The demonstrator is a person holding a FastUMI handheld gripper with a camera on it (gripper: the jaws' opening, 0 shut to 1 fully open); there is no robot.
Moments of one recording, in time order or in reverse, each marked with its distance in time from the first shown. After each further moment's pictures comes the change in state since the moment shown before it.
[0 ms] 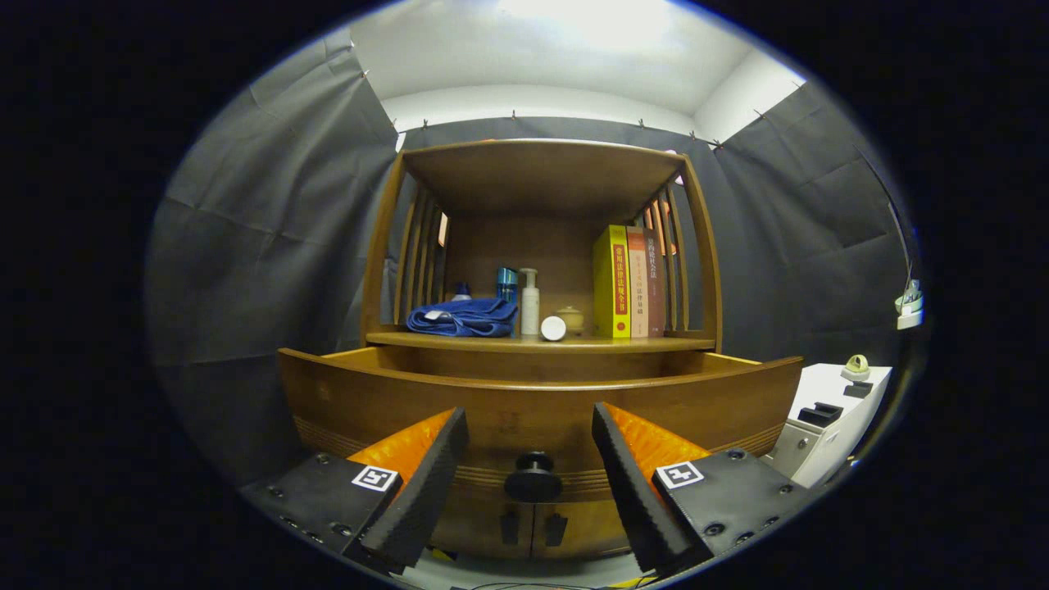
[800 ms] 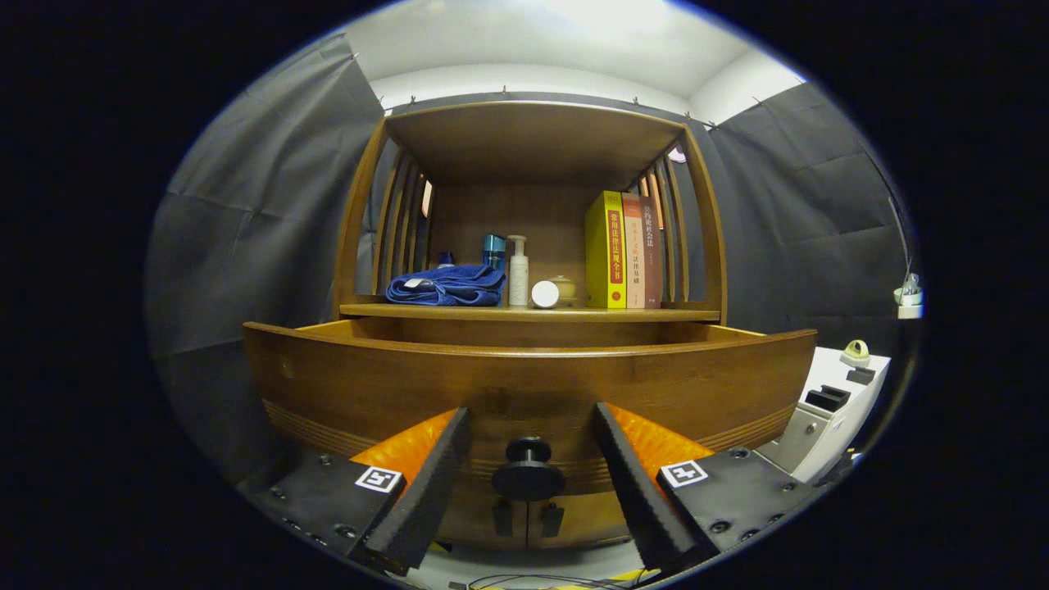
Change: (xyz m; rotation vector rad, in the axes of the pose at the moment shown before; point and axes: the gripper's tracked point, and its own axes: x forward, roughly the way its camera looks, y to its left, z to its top) arm 0.027 -0.003 -0.019 -0.010 0.084 -0.032
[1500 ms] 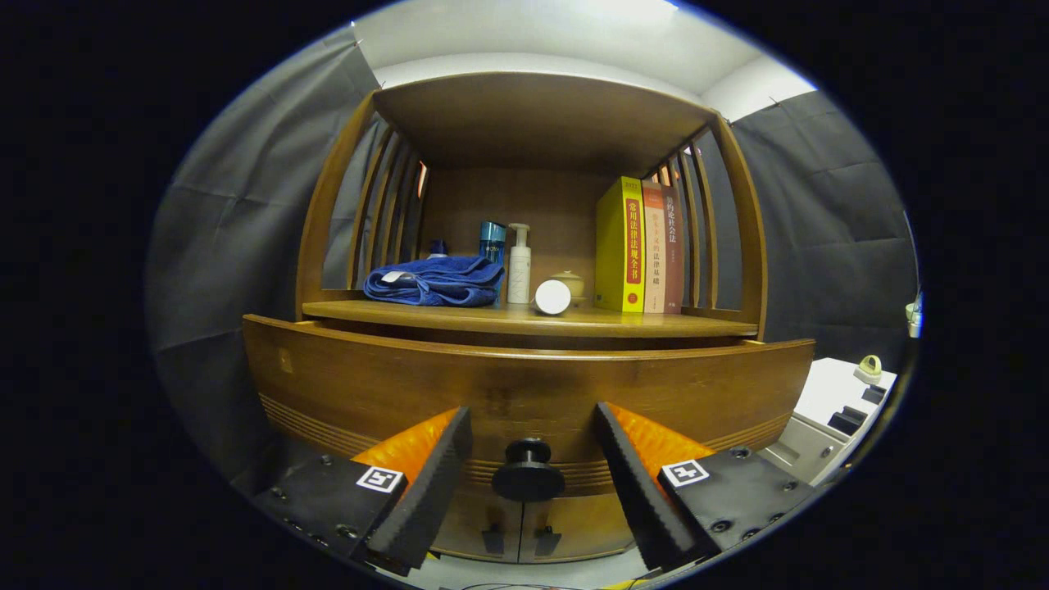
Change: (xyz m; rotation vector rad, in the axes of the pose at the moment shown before) arm 0.091 0.001 0.009 -0.018 0.034 0.000
